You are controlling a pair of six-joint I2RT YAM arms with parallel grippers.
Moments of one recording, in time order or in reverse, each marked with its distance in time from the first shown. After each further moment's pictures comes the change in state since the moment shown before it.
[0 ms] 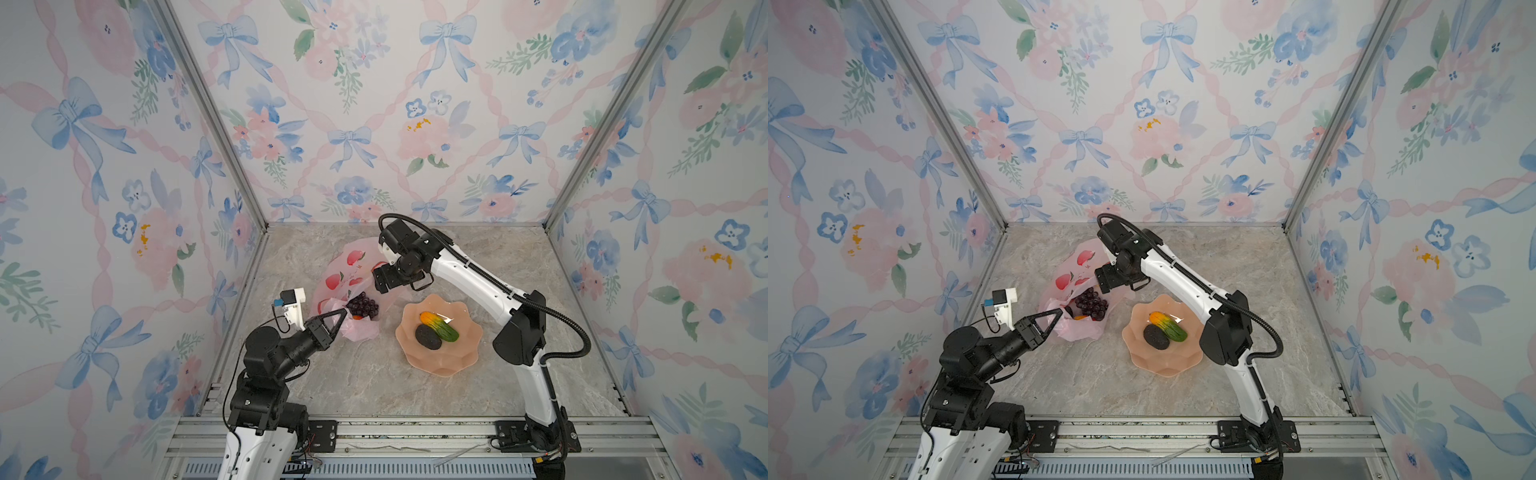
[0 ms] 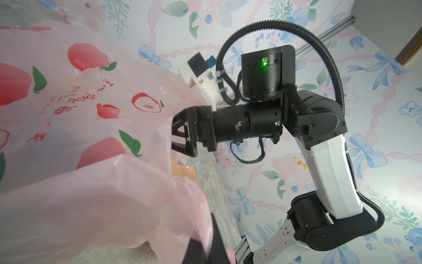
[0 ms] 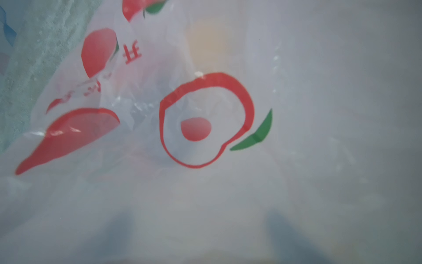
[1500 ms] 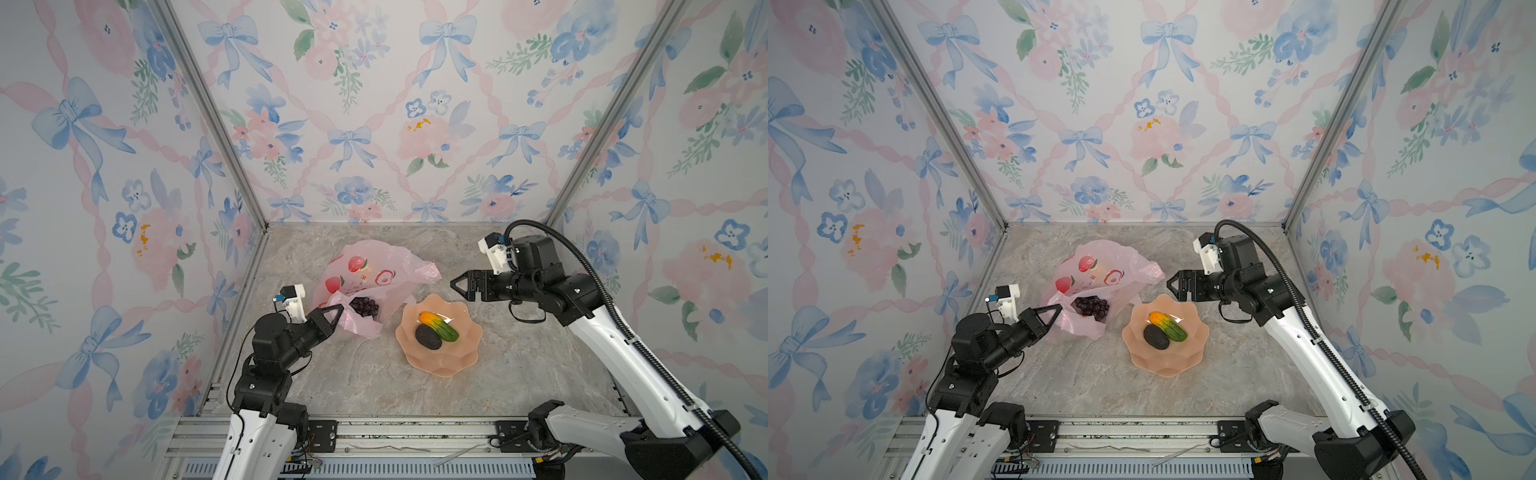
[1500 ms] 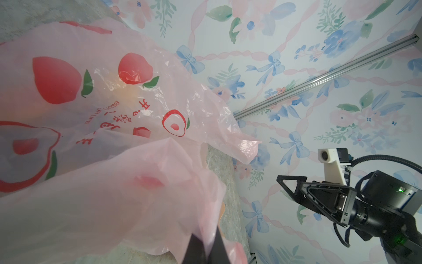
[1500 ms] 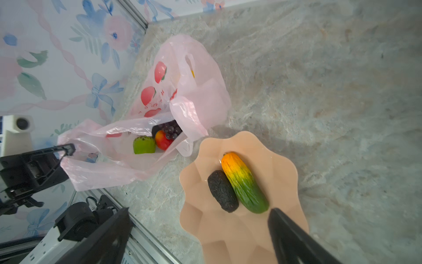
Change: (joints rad) left arm -0.001 0.133 0.022 -0.042 -0.122 -0.008; right arm -0.318 -0.982 -0.997 0.294 -0.261 0.069
